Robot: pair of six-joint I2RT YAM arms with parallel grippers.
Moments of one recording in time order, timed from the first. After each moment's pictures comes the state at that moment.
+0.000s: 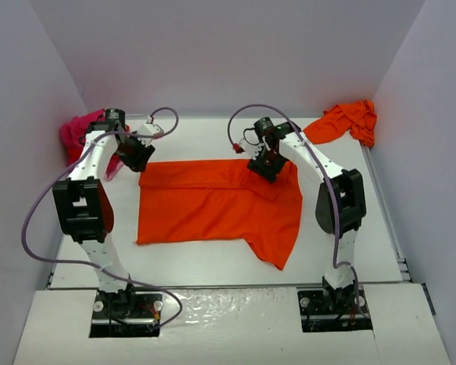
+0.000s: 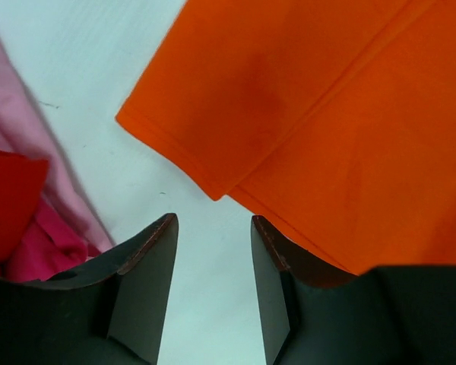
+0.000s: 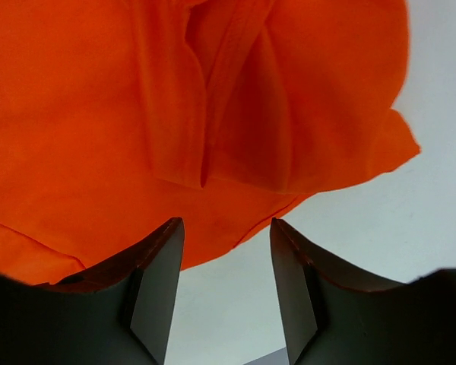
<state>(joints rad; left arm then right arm) 0.05 1.90 1.69 -0.98 0.35 0.82 0.44 2.01 1.76 -1.06 0.02 -0.62</state>
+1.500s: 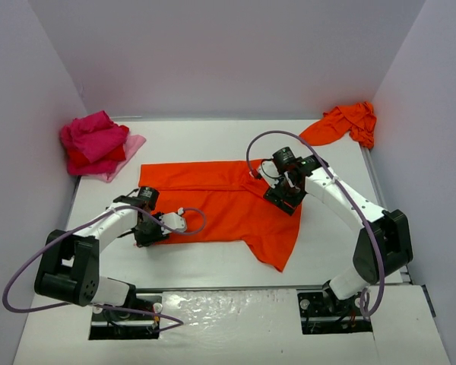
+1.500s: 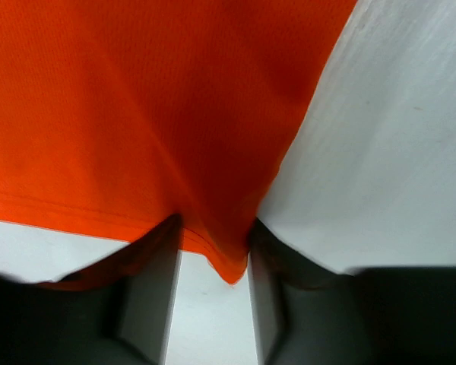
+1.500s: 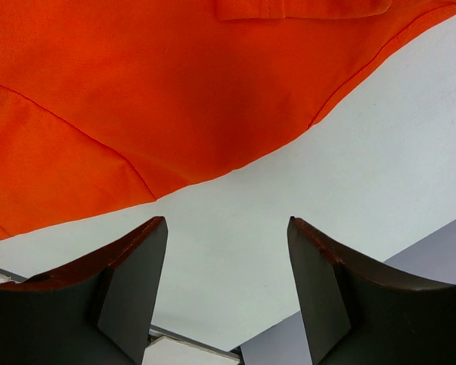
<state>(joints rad) -0.24 1.38 0.72 -0.77 0.09 1.03 0.46 1.54 1.21 -0.96 0.10 -0.50</state>
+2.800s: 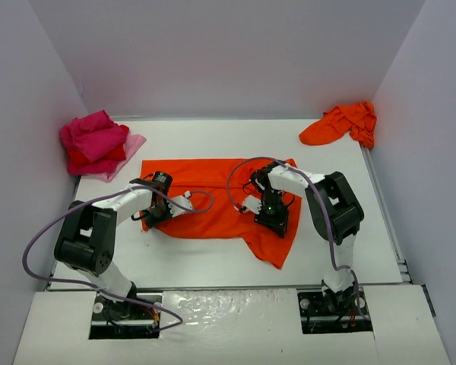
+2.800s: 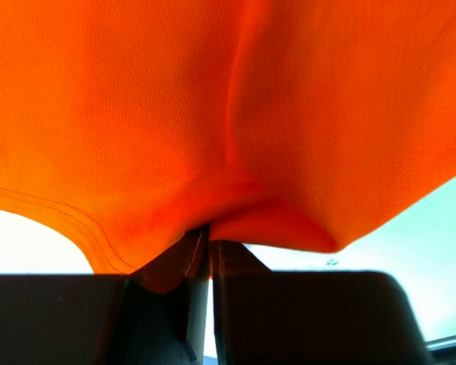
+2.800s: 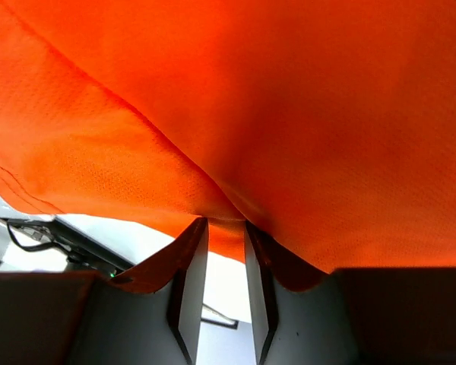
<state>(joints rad) -0.30 1.62 0.93 -0.73 -0.04 0.87 0.53 1.99 1.27 -1.13 -0.11 -0.66</state>
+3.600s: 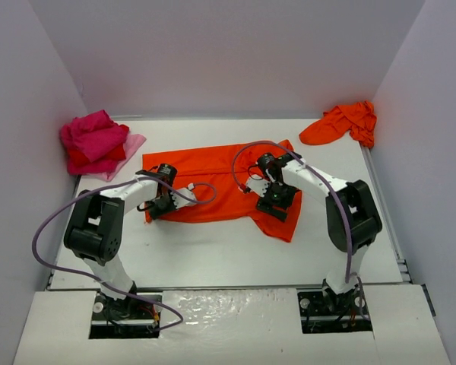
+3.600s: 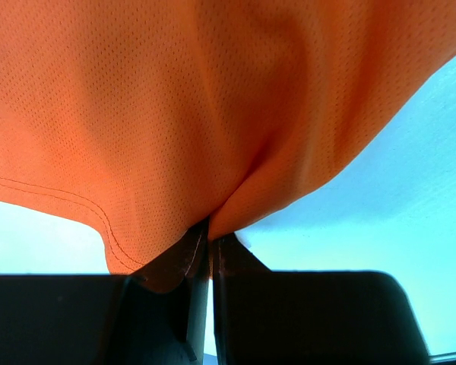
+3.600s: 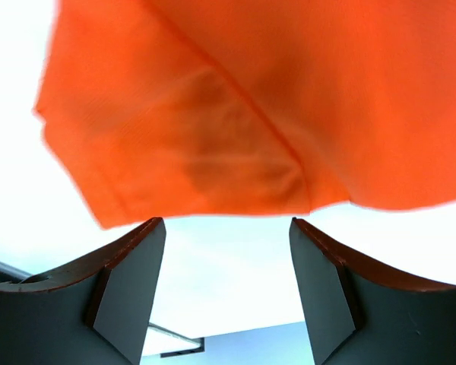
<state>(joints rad) -0.31 1.73 1.05 -0.74 -0.06 0.85 0.49 1.84 1.29 -1.01 0.04 -0.66</state>
